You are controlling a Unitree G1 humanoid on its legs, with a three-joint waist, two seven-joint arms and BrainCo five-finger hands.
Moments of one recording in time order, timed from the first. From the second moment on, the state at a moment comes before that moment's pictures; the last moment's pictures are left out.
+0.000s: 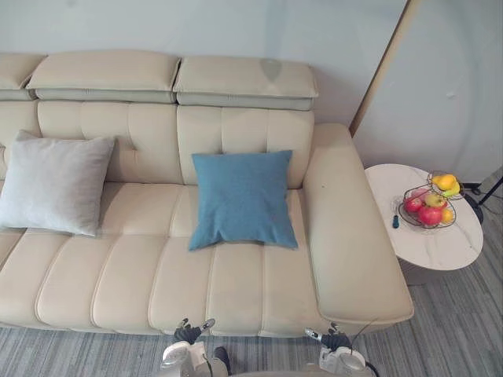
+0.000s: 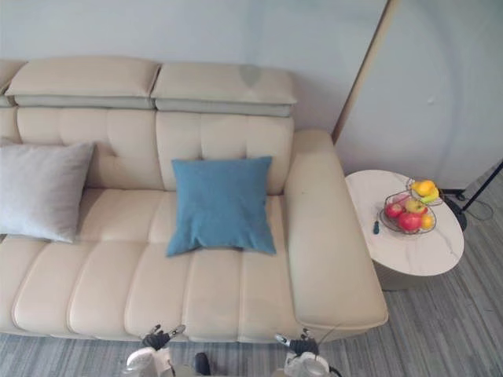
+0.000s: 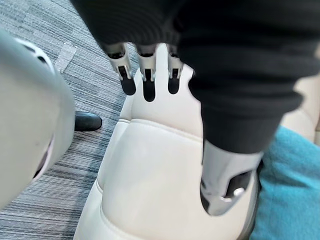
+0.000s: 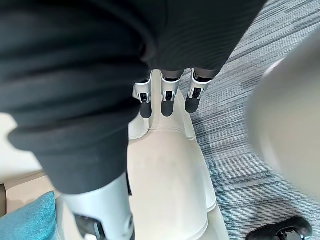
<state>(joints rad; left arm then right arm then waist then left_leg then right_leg) 0.03 -0.02 0.25 0.95 -0.06 -0.01 0.11 0.05 0.06 -0.26 0.92 -0.03 0.01 -0.11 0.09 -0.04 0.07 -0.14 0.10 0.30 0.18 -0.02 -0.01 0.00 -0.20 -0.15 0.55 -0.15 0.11</state>
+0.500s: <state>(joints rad) 0.02 -0.02 0.27 0.95 -0.06 -0.01 0.10 0.02 0.01 -0.24 0.97 -0.04 0.02 -0.11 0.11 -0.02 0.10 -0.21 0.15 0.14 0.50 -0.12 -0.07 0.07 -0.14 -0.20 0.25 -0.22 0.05</state>
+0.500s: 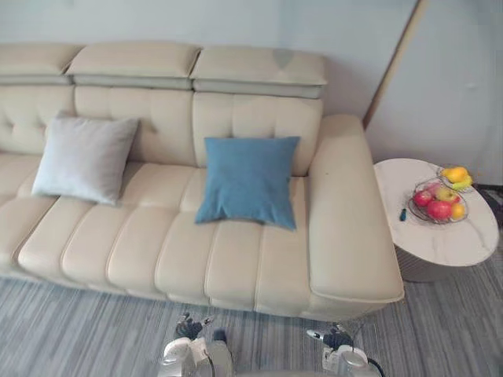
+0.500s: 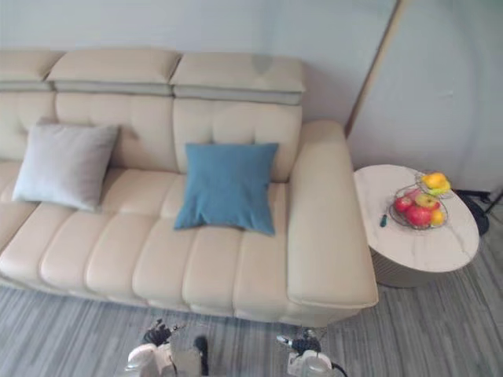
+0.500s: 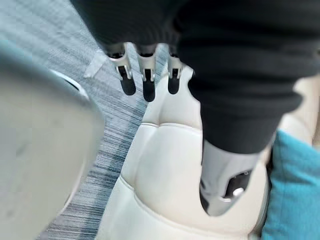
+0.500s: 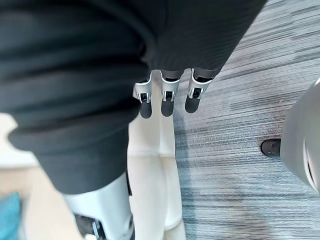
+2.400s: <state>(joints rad) -0.03 -0.04 0.25 0.92 -0.14 0.01 0.08 0.02 0.00 -0.35 0.96 0.16 0.05 -0.17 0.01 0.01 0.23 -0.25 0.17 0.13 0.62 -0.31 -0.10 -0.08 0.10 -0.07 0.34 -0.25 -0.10</state>
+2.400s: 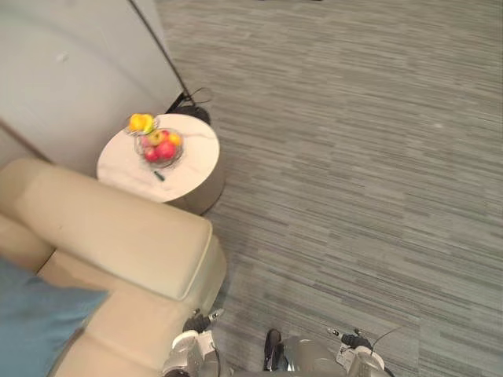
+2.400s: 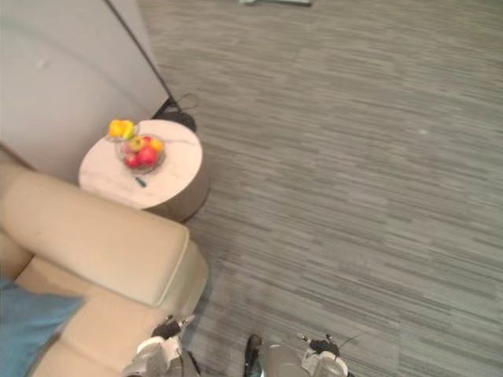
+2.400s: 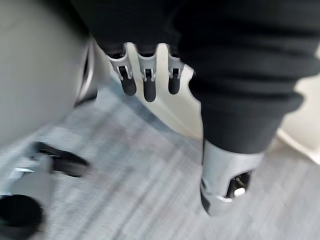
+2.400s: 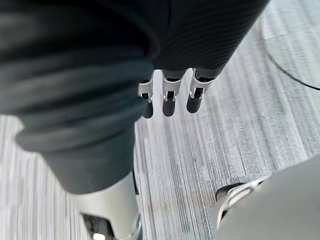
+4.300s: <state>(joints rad) 0.02 -0.01 0.23 0.89 -0.16 0.03 0.09 0.00 -0.02 -0.34 0.99 0.16 0.05 -0.17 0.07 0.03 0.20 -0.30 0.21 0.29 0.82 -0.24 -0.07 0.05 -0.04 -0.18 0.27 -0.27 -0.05</state>
